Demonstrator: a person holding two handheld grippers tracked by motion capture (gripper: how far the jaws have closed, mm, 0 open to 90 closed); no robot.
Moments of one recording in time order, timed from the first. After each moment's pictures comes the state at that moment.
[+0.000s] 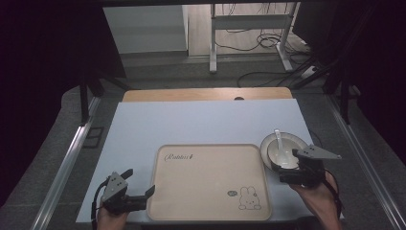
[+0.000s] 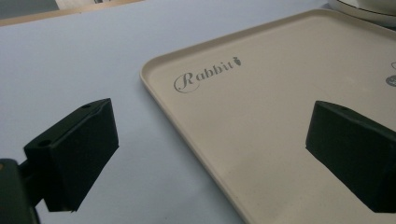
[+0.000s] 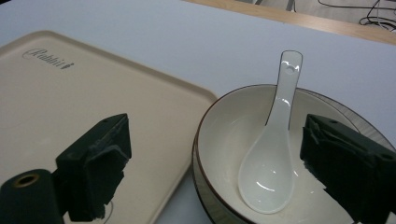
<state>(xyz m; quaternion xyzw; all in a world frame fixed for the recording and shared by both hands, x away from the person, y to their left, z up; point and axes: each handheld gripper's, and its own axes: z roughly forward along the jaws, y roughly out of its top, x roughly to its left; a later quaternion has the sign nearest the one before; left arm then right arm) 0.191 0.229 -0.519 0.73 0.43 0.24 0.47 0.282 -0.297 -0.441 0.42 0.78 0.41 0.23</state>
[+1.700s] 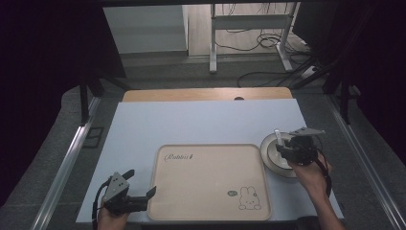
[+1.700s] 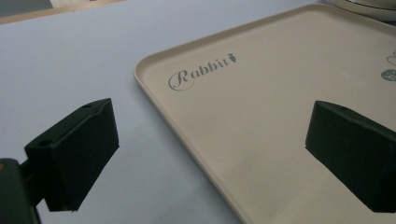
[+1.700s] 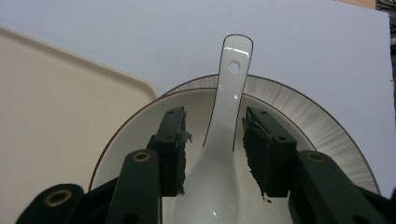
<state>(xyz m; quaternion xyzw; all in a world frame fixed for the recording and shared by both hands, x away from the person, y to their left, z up) 0.191 0.227 -0.519 0.74 0.43 0.24 0.46 0.350 -0.297 -0.454 0.47 0.79 0.32 0.23</state>
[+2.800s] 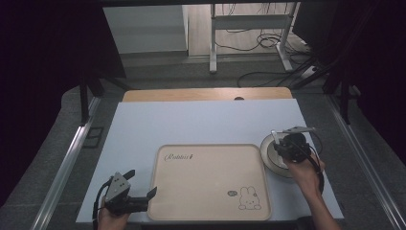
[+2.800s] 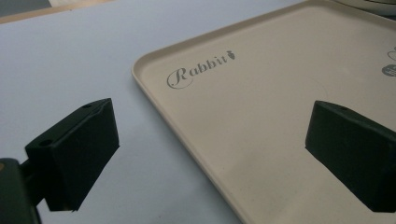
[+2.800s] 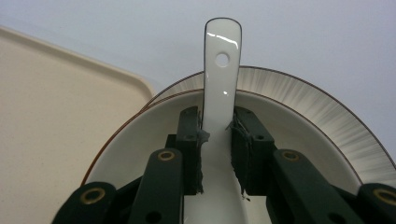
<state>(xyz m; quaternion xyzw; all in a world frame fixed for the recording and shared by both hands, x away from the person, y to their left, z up) 0.191 0.225 -0.519 0.75 0.42 0.24 0.46 0.364 -0.285 -0.465 0.49 0.79 0.29 0.22</state>
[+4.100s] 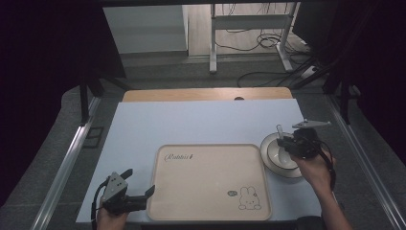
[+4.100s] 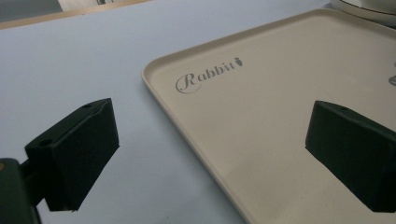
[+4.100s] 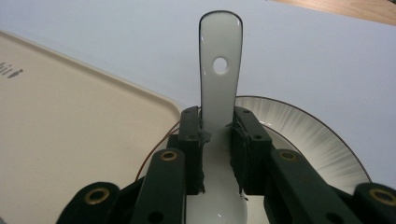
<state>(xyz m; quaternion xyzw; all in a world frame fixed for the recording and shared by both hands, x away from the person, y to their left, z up) 0.190 0.229 -0.517 0.73 0.43 0.25 0.46 0.353 -0.297 -0.423 0.46 0.79 0.35 0.19</state>
